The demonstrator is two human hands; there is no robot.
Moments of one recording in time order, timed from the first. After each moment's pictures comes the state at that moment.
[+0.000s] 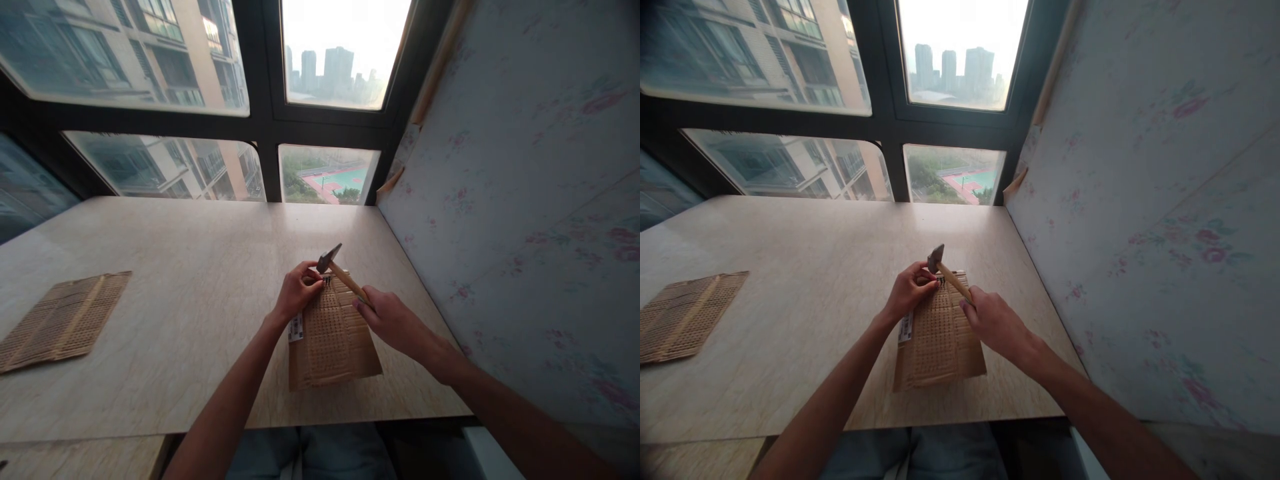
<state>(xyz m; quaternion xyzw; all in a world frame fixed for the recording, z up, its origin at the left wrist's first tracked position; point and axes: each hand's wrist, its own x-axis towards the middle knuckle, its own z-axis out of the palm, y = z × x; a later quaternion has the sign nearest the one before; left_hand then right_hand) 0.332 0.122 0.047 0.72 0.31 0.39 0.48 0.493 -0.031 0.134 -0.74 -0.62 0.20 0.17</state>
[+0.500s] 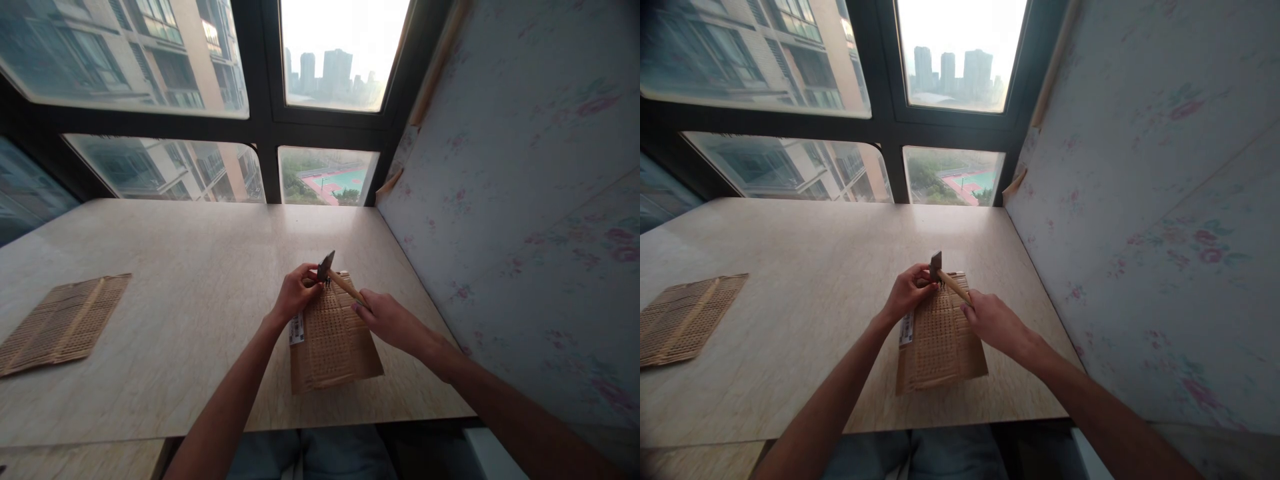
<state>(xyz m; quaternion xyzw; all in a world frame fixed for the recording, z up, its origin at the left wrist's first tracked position) 0.330 0.125 0.045 0.73 0.29 0.38 0.50 0.497 -0.025 0.129 -0.73 -0.62 0.23 0.17</state>
